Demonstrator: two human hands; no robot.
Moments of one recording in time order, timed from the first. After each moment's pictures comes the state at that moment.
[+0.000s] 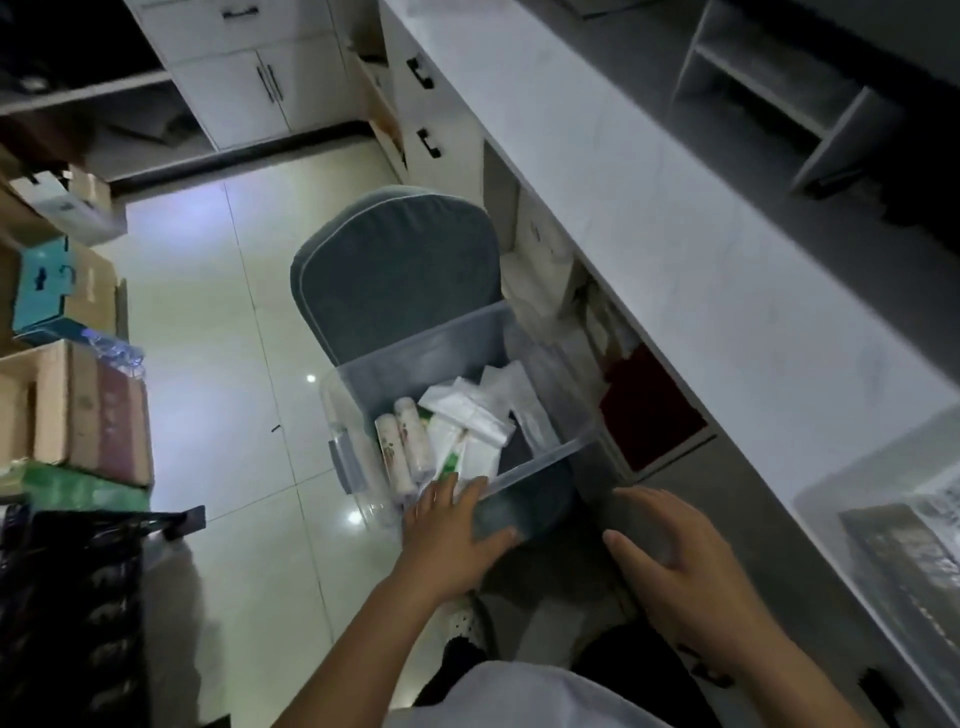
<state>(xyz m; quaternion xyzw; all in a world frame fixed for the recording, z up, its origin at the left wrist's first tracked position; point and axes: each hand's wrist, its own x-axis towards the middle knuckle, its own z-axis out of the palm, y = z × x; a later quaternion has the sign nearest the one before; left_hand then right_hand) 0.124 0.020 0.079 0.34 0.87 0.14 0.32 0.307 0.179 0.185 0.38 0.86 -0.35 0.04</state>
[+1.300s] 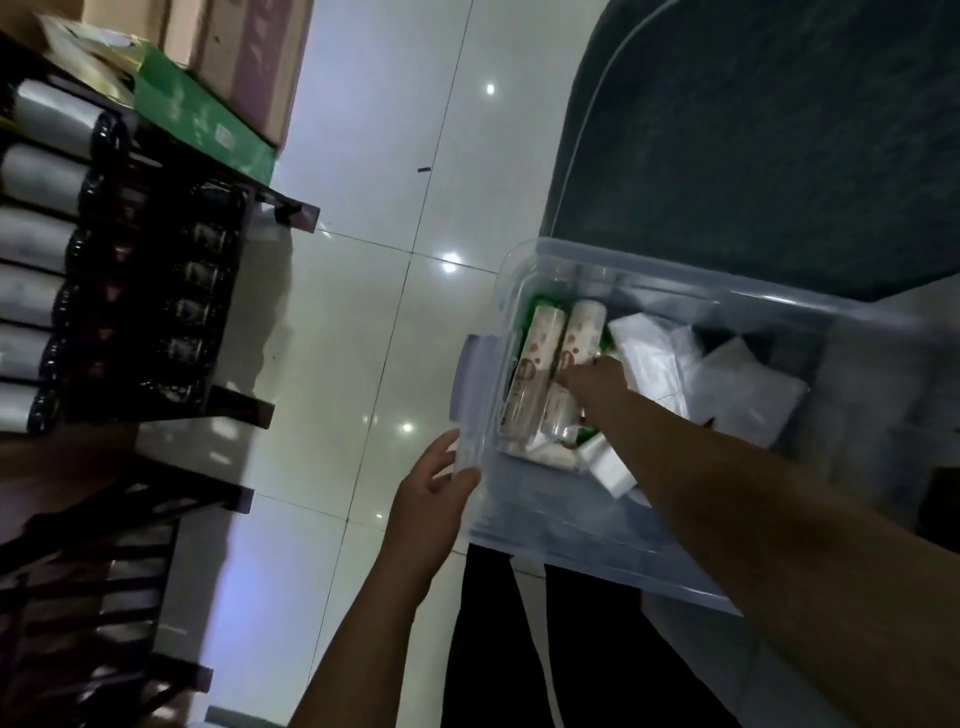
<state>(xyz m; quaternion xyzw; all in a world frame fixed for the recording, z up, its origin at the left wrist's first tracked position) -0.005 -0.038 -0.072 -0.38 0.68 0.54 0.32 -0.113 0.160 -0.227 0.48 0.64 -0.49 0.34</state>
